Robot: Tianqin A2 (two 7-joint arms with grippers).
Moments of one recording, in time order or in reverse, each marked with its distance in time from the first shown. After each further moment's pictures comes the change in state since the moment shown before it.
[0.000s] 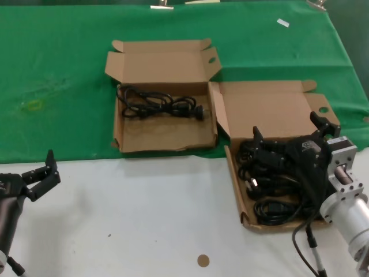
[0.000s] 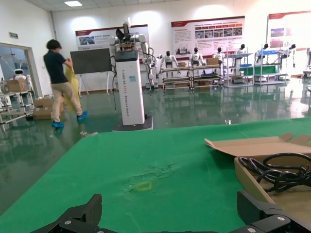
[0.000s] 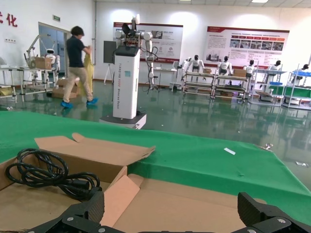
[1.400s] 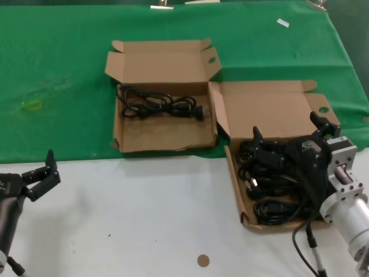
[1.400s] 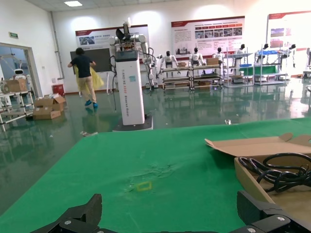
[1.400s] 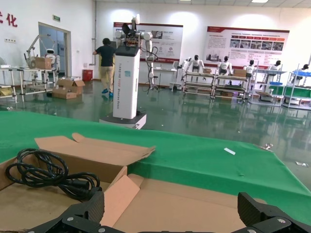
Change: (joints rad) left arm 0.000 0.000 0.000 0.000 0.000 0.000 0.000; right arm 0.000 0.000 0.000 0.000 0.000 0.000 0.000
